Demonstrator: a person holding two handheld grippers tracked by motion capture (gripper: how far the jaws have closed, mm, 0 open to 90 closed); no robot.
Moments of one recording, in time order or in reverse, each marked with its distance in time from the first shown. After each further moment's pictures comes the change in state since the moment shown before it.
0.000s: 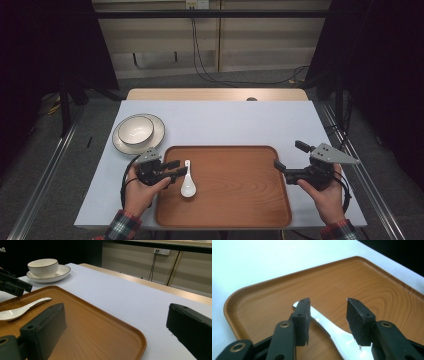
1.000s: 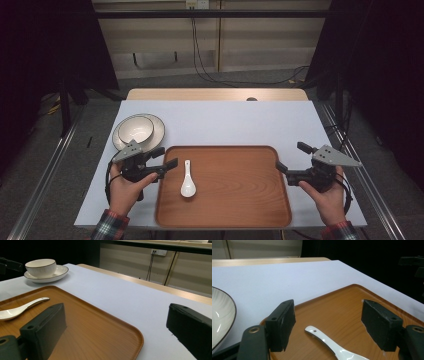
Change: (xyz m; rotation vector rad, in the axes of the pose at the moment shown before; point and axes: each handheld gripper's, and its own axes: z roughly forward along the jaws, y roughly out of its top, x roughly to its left) left arm 0.009 0.016 -0.035 -0.183 -0.012 0.011; right arm 0.000 -0.004 -0.004 -0.010 -0.014 0.002
